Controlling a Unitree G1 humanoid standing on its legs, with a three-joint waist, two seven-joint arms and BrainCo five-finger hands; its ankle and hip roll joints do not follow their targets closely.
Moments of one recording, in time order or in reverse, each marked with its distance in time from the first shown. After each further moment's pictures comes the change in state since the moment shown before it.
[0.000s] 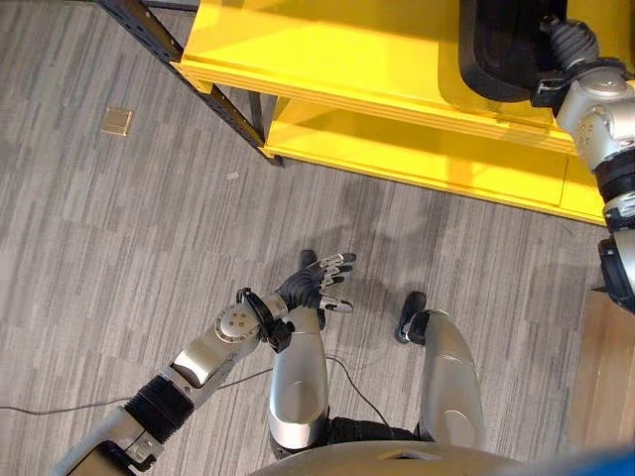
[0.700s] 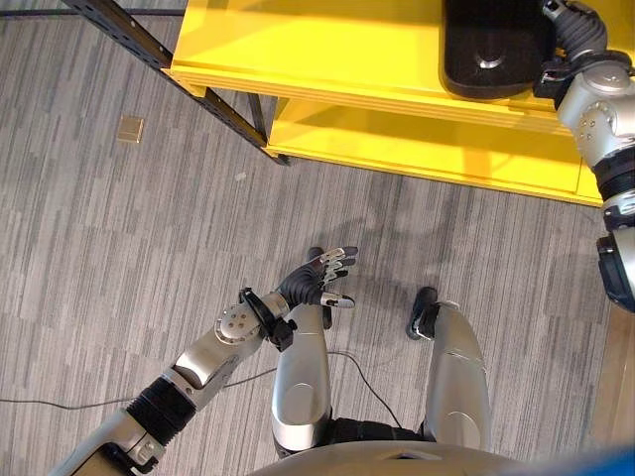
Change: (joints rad) left arm 0.006 -0.014 -0.001 -0.002 -0.038 -0.066 0.018; right arm -0.002 0.006 -0.046 -0.008 -0.001 -0.036 -0.055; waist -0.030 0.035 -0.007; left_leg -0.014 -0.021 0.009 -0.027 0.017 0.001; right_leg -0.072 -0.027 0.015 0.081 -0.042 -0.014
